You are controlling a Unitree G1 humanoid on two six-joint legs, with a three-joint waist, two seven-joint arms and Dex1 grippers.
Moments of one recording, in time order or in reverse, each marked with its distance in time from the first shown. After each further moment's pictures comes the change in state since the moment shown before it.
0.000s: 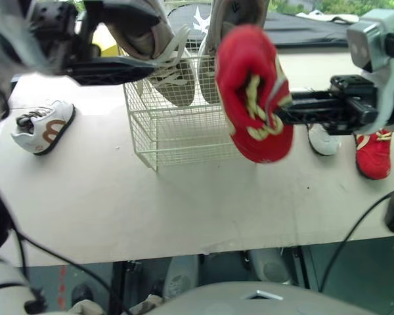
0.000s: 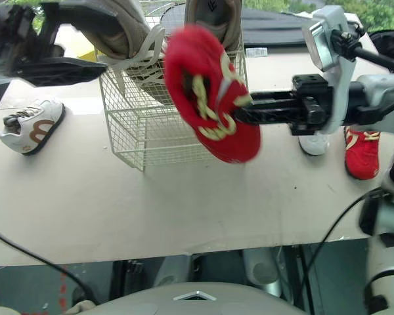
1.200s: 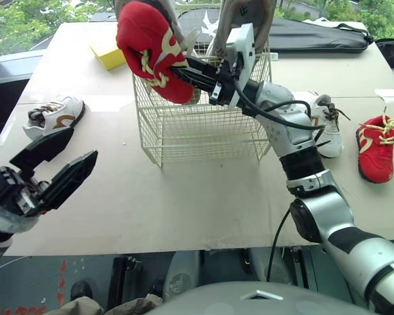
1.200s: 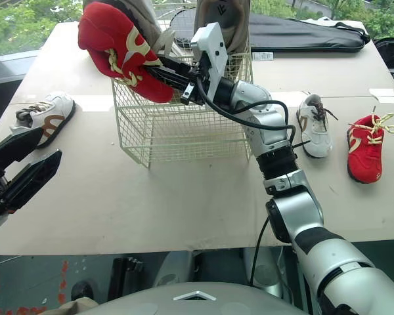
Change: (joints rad) left arm 1.033 -0.584 0.856 -0.662 0.169 0.042 0.340; right arm -0.093 0.514 0.376 0.684 -0.734 -1.106 0.125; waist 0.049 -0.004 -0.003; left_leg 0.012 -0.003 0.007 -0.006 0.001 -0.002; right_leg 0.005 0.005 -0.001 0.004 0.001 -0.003
